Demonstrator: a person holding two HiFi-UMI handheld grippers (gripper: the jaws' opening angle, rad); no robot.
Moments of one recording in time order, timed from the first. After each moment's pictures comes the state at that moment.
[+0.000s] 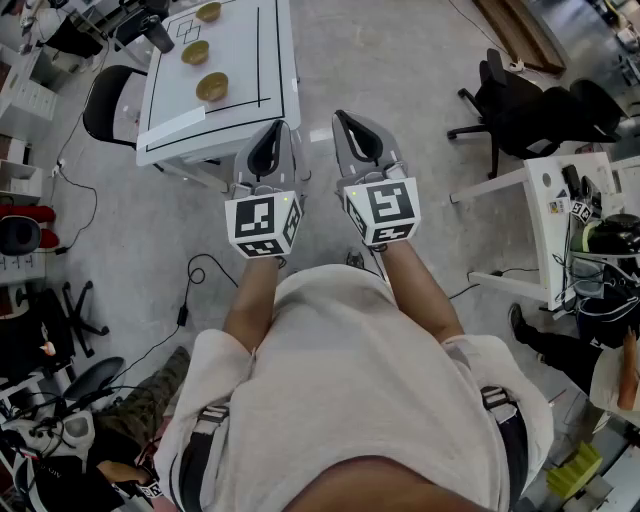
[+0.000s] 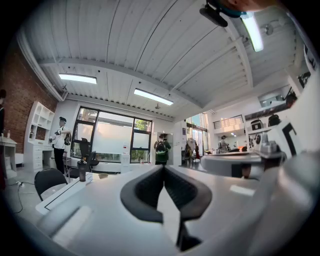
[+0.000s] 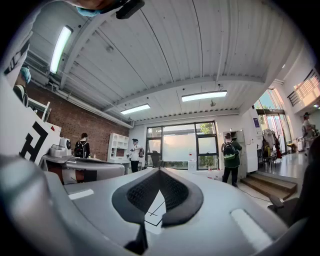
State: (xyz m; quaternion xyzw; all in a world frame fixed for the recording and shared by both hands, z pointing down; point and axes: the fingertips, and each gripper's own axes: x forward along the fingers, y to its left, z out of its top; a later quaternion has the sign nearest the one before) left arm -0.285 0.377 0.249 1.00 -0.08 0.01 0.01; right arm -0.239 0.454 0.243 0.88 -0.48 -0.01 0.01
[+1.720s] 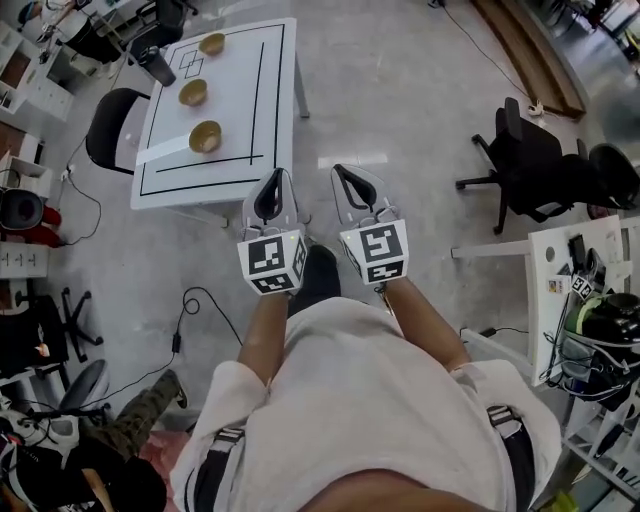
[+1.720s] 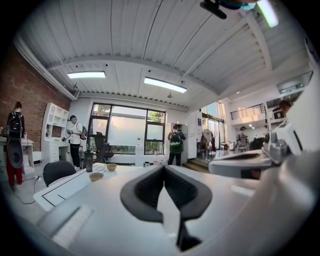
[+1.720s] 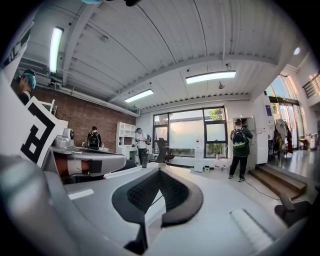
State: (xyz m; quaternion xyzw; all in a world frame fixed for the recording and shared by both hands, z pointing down) left arm -0.149 0.349 0.319 0.98 -0.18 0.07 0.02; right arm -0.096 0.430 0.326 0.84 -0.54 0.06 0.06
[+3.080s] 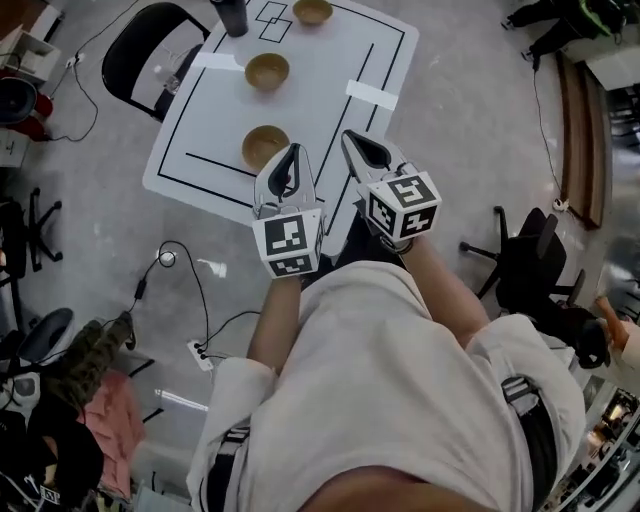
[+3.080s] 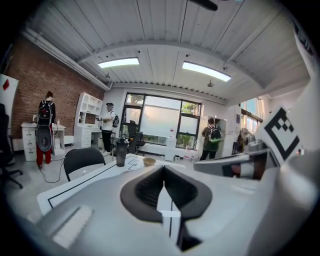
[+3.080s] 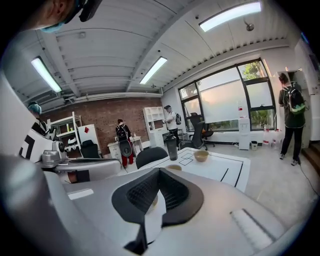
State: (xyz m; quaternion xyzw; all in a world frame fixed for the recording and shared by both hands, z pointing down) left arm -0.063 0.015 0.369 0.93 -0.34 0.11 0.11; right arm 0.019 0.043 0.383 0.68 -0.70 0.20 0.07
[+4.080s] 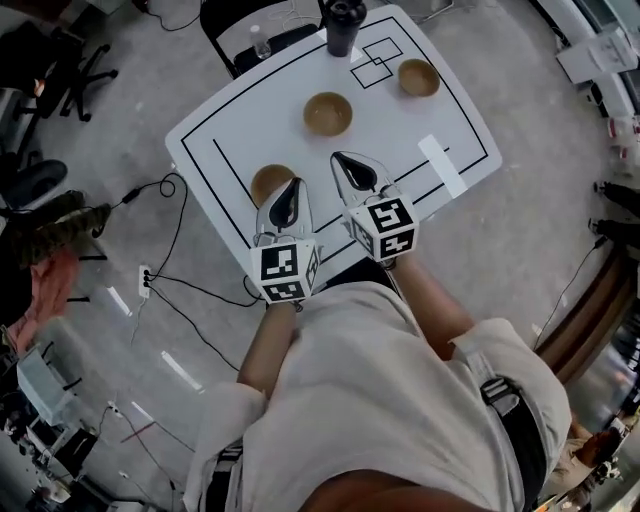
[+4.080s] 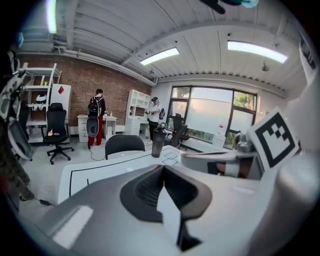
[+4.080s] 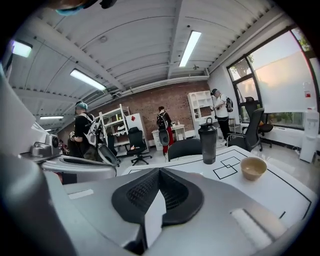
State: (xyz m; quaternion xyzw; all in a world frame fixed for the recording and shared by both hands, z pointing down) left arm -0.030 -0.096 0.436 0.77 -0.59 0.13 0.19; right arm 0.036 -0.137 0.449 0.42 -0.88 0.18 0.13
